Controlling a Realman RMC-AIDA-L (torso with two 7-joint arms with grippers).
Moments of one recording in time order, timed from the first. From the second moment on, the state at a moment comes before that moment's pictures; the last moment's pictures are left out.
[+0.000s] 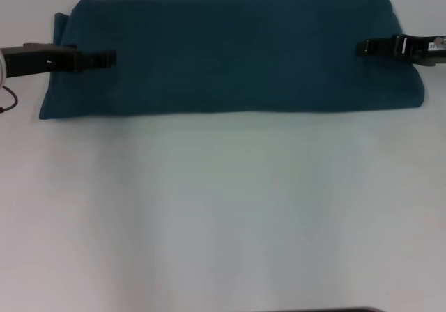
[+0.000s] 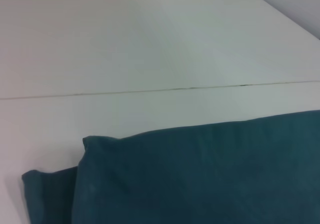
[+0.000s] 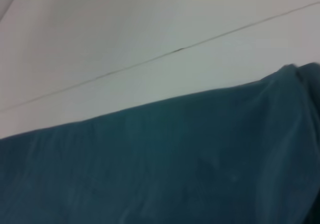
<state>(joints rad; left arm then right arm) -0.52 -2.16 -2.39 -0.95 -0.85 1.14 -2.05 0.64 1.99 -0.57 -0.57 -2.34 -1.10 2.22</state>
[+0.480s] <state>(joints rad) -0.52 -2.16 -2.39 -0.95 -0.85 1.13 -2.05 0.62 1.99 -0.56 -0.58 -2.34 -1.10 2.22</state>
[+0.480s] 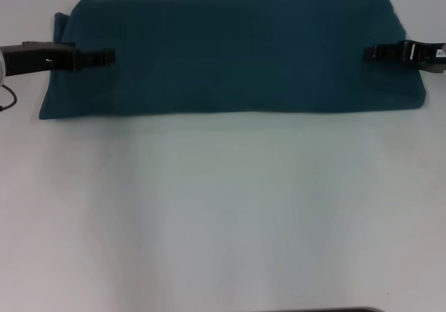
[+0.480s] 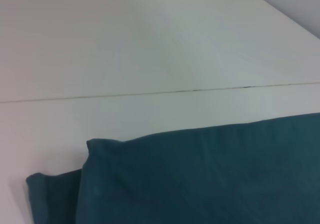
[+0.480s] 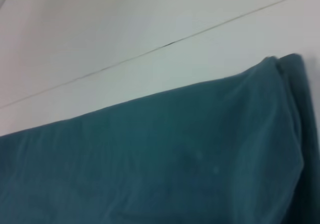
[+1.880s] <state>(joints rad) -0.53 -2.16 -2.39 -0.94 -0.86 1.13 -2.05 0.56 1.96 -0.56 -0.61 -2.22 -1.09 2.22</state>
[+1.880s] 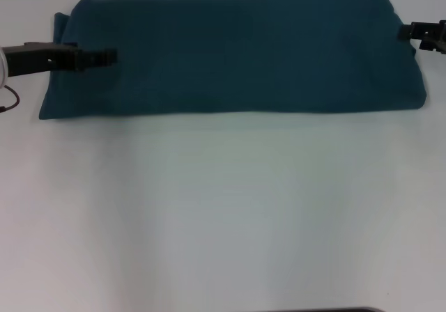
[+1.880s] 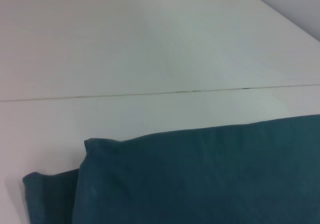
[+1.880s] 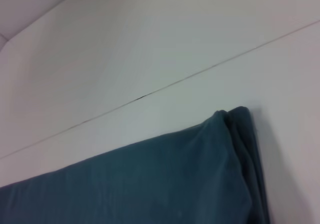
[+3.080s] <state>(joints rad) -0.52 -2.16 -2.39 -0.95 -0.86 1.12 -2.03 0.61 2.02 -0.60 -0.55 -2.21 -1.05 2.19</state>
